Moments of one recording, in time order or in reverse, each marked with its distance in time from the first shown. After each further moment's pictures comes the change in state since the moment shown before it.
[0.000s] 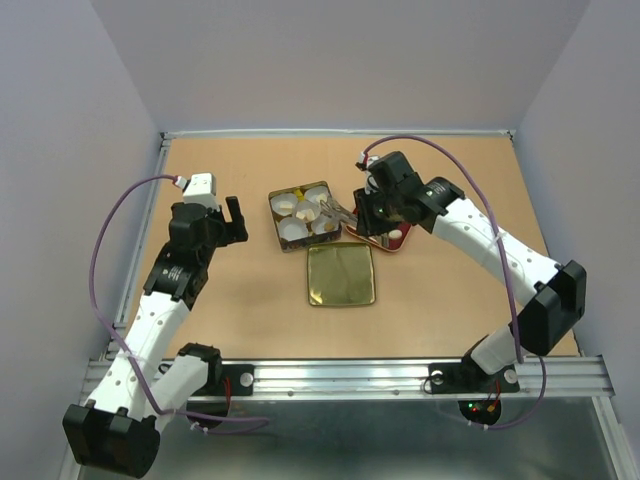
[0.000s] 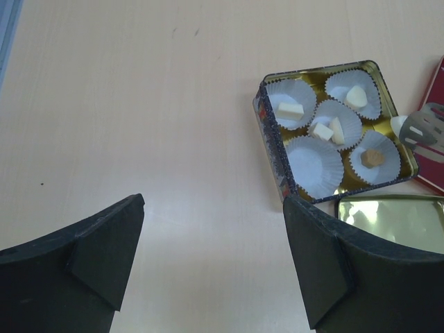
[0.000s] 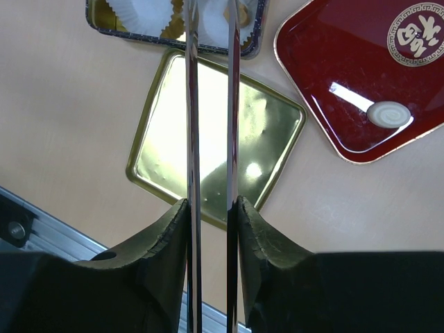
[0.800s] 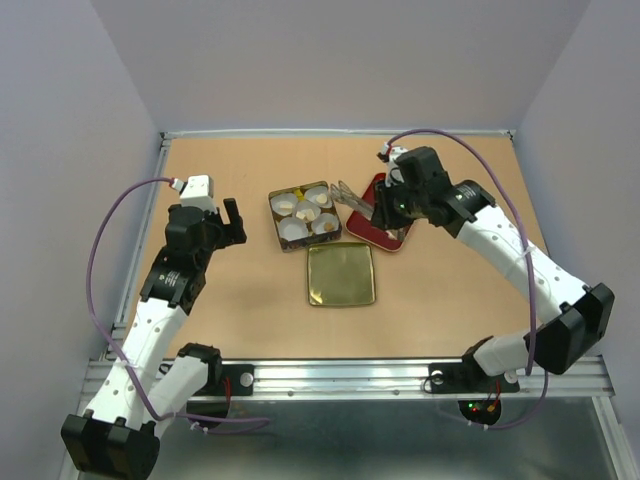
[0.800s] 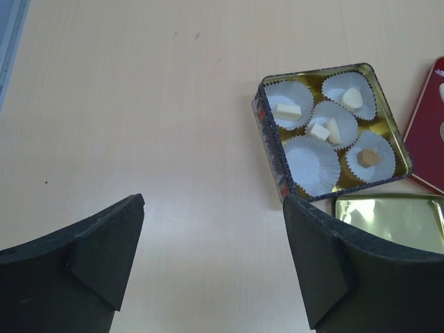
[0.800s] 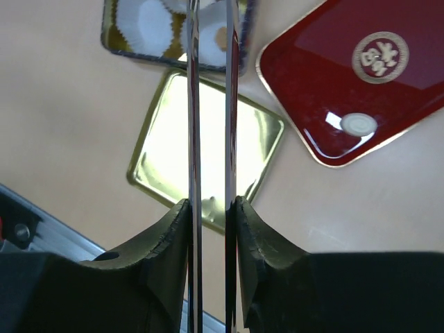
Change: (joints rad) left arm 0.000 -0.041 0.000 -0.024 0.000 0.000; right arm -0.119 -0.136 -0.059 0.032 -0.041 -0.061
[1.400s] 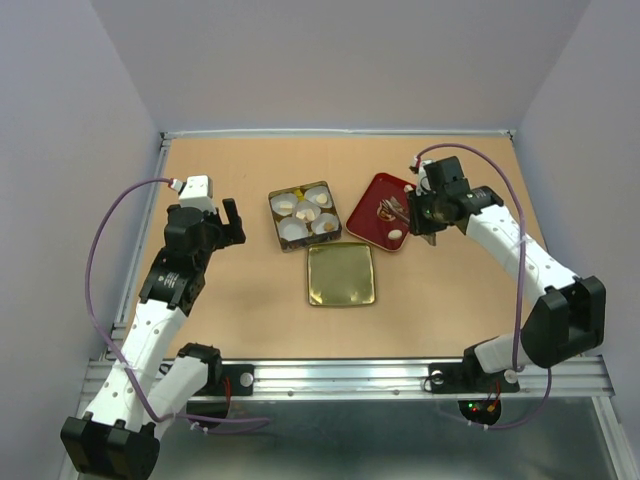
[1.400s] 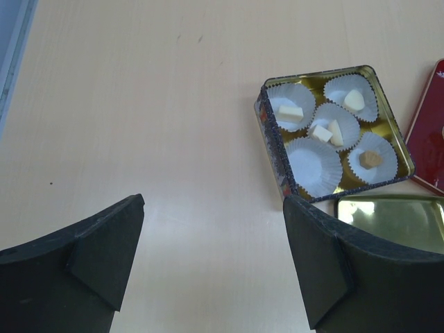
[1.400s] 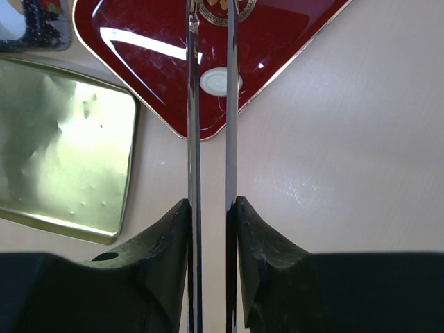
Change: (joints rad) left arm 0.000 -0.009 0.000 -0.002 -0.008 0.008; right arm -0.215 0.037 -0.207 0.063 0.087 -0.157
